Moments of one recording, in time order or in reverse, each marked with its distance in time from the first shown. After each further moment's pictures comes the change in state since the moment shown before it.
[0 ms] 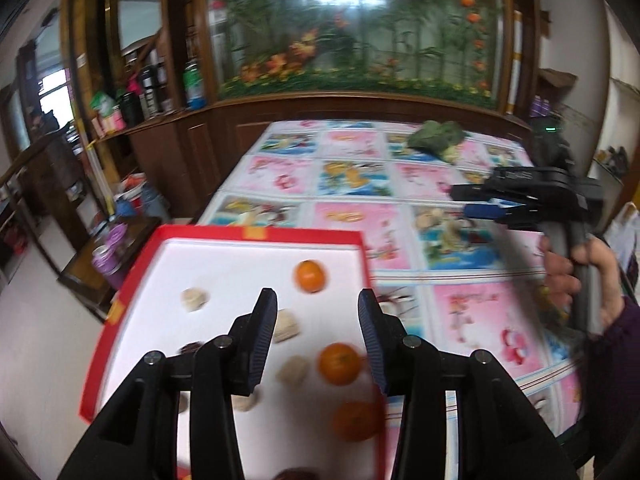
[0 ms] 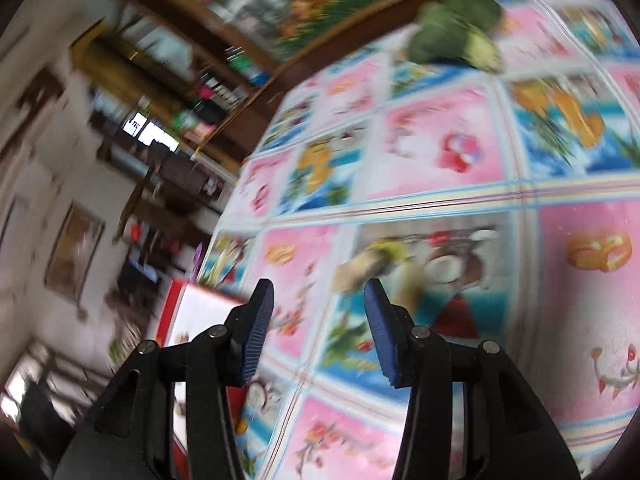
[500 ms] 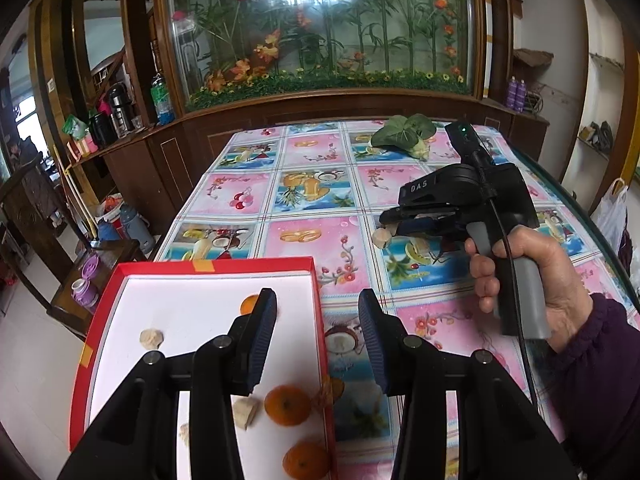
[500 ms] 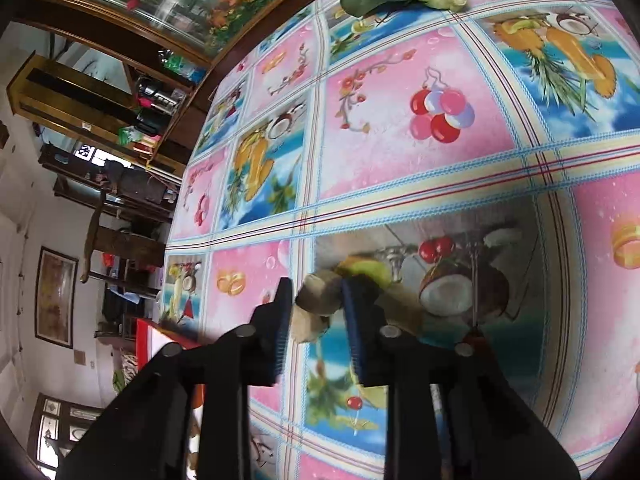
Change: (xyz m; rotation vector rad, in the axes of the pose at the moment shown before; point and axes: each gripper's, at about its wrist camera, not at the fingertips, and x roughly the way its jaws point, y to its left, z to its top) left arm 0.024 -0.042 0.028 0.087 0.015 -0.032; right arm 0.051 -0.016 0.019 0.169 0.076 -0.121
